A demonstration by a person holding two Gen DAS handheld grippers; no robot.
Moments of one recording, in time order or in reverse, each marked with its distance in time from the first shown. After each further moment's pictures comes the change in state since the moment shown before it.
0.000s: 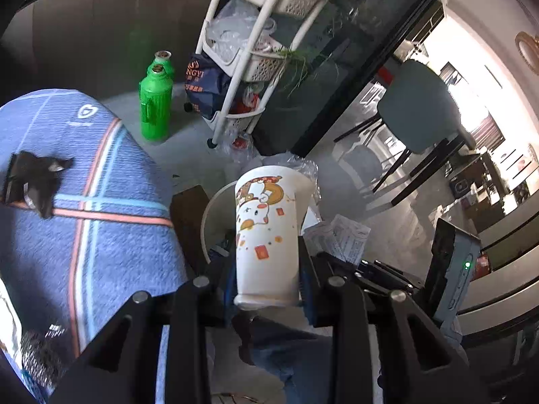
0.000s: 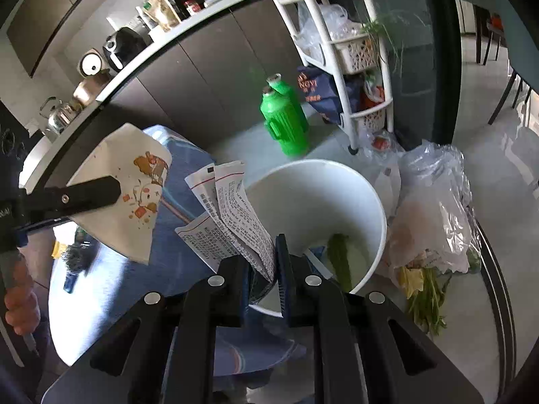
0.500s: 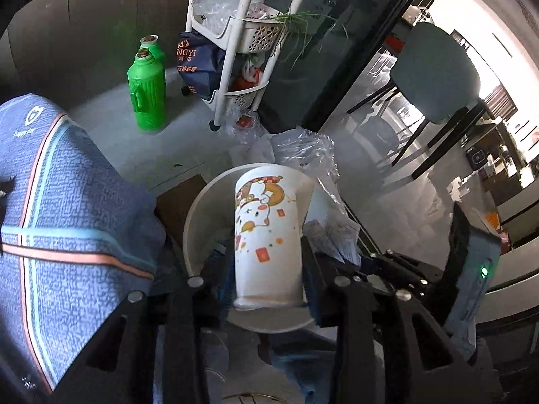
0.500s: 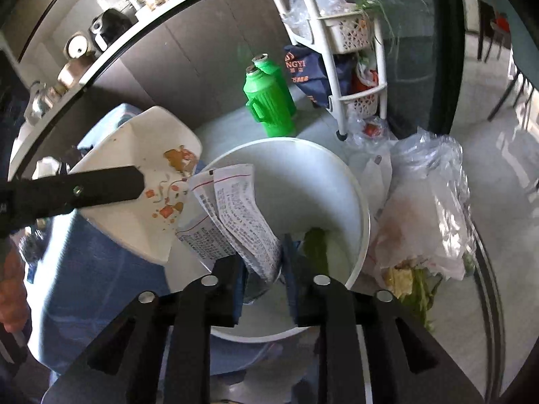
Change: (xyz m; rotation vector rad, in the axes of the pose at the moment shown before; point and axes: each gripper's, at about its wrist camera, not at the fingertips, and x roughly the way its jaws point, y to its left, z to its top) left arm 0.078 -0.014 0.014 0.071 0.091 0.080; right arm 0.044 -0.029 0.000 -0.074 0.042 -0.062
